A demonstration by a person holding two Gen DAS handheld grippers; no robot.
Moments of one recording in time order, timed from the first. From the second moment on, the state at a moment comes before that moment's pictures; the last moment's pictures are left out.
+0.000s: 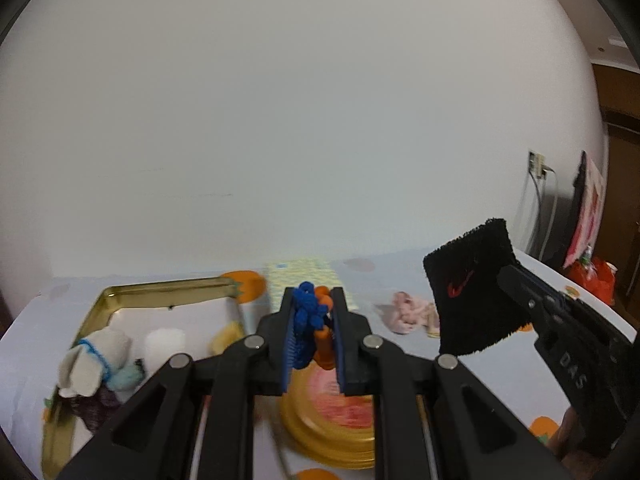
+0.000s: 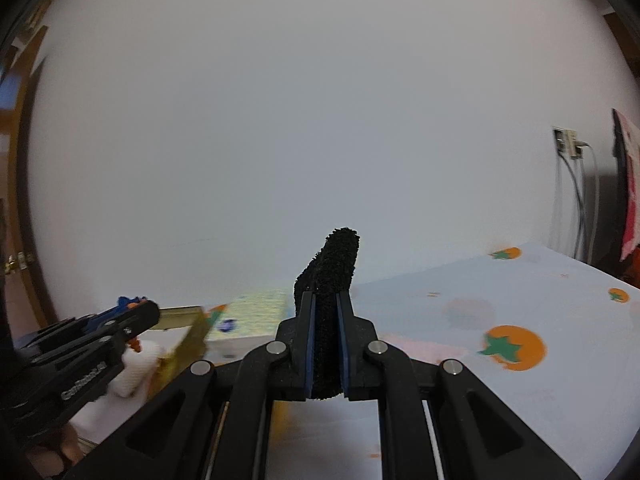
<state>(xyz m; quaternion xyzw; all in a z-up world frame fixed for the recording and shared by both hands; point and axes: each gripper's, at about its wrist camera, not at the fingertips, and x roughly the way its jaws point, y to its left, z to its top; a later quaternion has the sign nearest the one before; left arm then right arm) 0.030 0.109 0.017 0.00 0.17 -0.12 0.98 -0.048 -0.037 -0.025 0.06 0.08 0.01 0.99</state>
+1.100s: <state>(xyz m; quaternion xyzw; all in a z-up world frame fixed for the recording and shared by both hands) 0.069 0.234 0.008 -0.09 0.26 0.08 0.96 0.054 0.111 -0.001 0.05 0.16 0.16 0.97</state>
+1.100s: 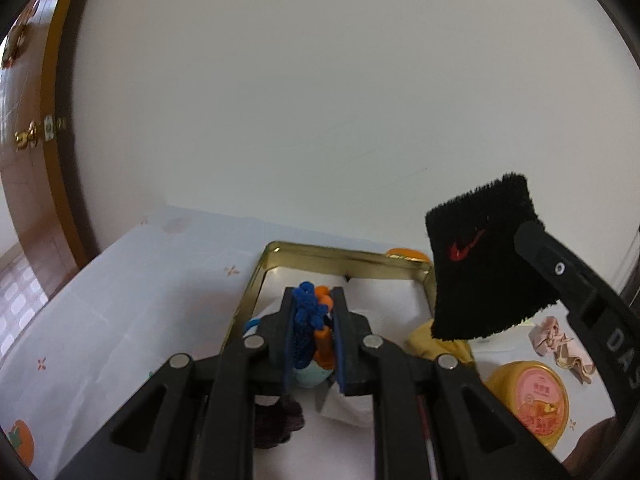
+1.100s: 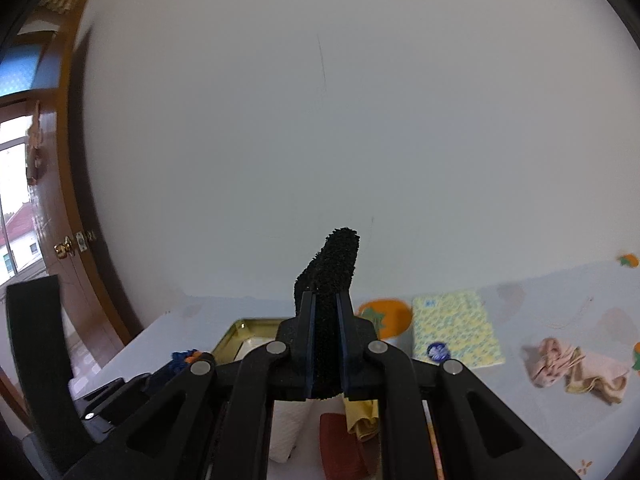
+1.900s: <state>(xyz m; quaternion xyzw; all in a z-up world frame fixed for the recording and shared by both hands) 0.081 0.250 -0.007 -0.09 0.29 0.15 0.94 0.056 0.126 -0.021 0.10 0.21 0.20 0.95</state>
